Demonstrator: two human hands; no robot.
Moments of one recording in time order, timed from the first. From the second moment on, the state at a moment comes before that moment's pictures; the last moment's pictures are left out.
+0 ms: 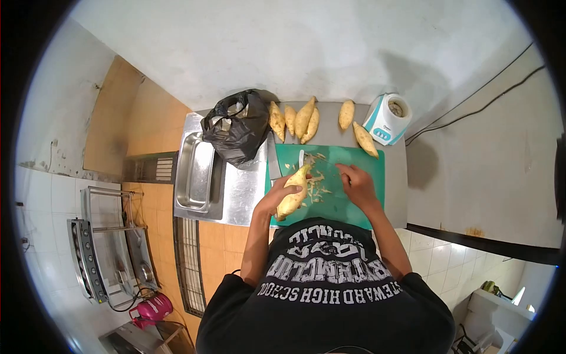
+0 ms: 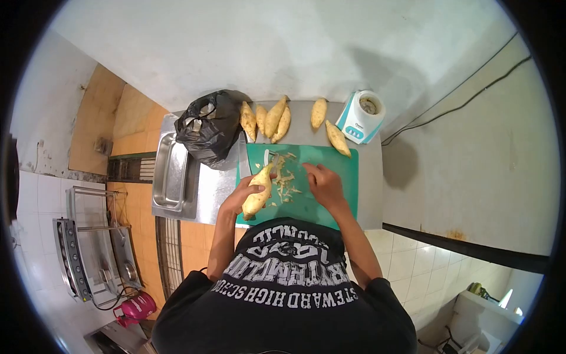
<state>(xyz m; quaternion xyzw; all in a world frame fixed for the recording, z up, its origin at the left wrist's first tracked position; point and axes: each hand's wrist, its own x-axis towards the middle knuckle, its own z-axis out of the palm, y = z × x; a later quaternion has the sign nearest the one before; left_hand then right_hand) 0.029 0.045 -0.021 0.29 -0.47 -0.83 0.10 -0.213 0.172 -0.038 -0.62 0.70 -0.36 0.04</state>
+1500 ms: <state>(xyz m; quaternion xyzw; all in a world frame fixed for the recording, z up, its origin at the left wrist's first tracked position) 0.035 0.049 -0.027 0.26 -0.47 -0.84 0.11 -0.204 0.175 -0.008 -0.53 0.71 -0.44 0.12</state>
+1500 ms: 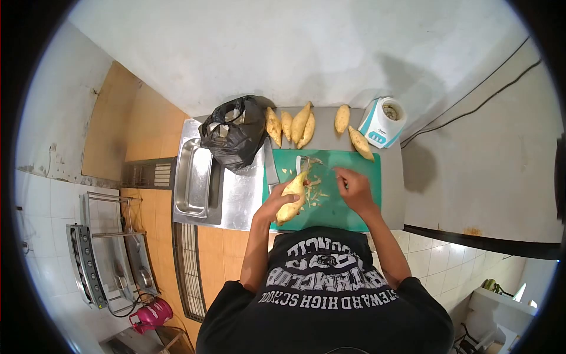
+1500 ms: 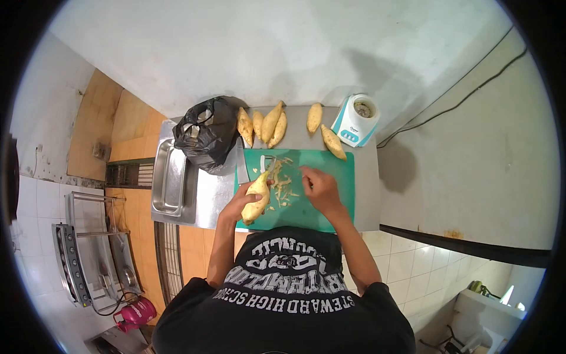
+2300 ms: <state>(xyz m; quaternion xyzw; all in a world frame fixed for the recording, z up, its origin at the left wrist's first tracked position) 0.025 0.052 -0.008 0.26 -0.47 -0.83 0.13 -0.192 0.186 0.005 -0.53 0.71 -0.43 0.15</state>
